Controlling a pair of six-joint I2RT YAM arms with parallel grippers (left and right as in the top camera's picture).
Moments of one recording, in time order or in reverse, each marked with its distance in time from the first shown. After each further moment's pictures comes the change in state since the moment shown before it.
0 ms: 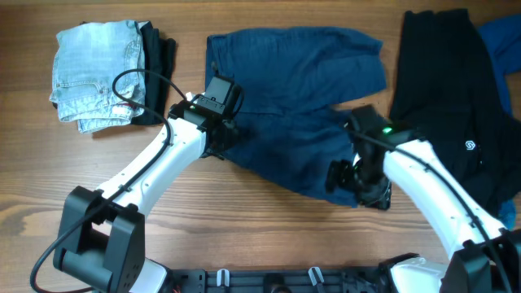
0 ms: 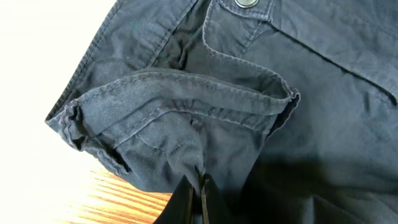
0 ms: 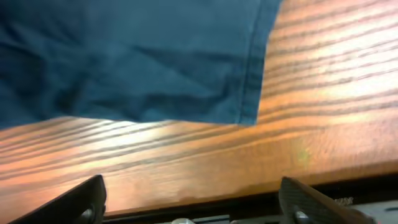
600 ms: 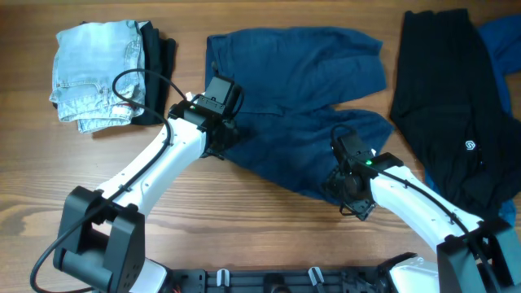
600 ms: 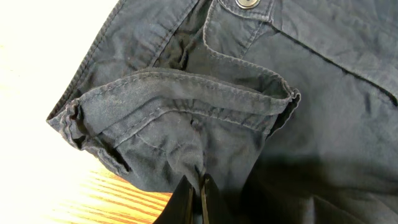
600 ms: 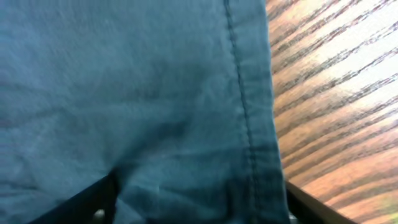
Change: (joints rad) left arm 0.000 0.000 0.000 0.000 -0.003 0.000; right arm 0.057 -0.002 -0.283 0.483 0.126 0.420
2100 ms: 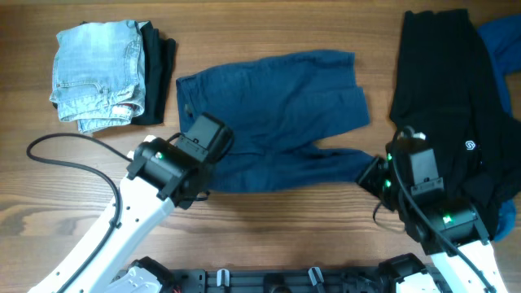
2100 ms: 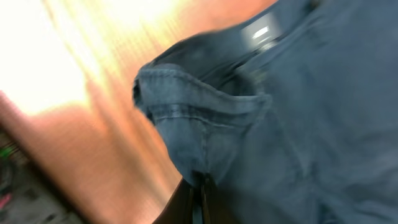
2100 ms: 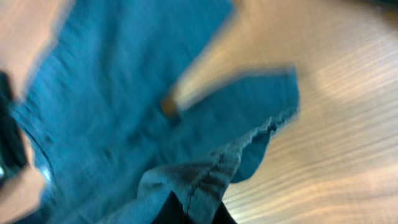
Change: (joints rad) left arm -0.145 -0.413 -0.003 -0.502 -0.216 -0.786; right arm -0.088 -0.594 0.164 -0.173 0.075 -0.227
